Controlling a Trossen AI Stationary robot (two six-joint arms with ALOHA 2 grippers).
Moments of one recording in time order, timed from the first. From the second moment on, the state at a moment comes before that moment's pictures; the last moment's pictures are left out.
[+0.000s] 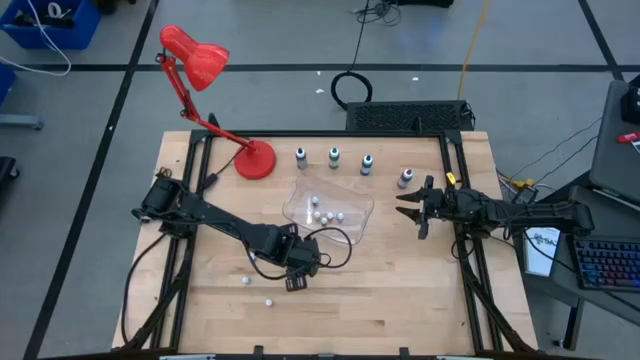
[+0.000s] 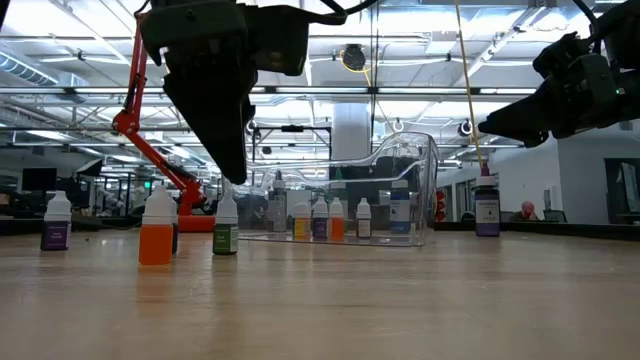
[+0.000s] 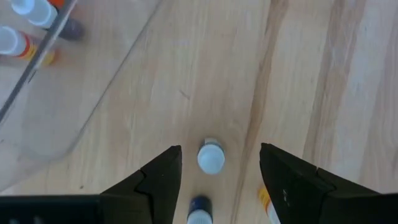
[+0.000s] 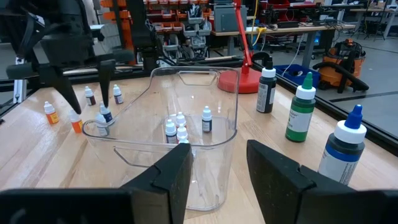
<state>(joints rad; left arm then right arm) -0.32 1.87 1.34 -0.74 -0.15 -0.48 -0.06 0.21 0.02 0.07 0.16 0.07</state>
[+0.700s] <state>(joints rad) -0.31 1.86 1.25 -0.69 -0.13 -0.50 -0.06 0.21 0.02 0.07 0.16 0.07</state>
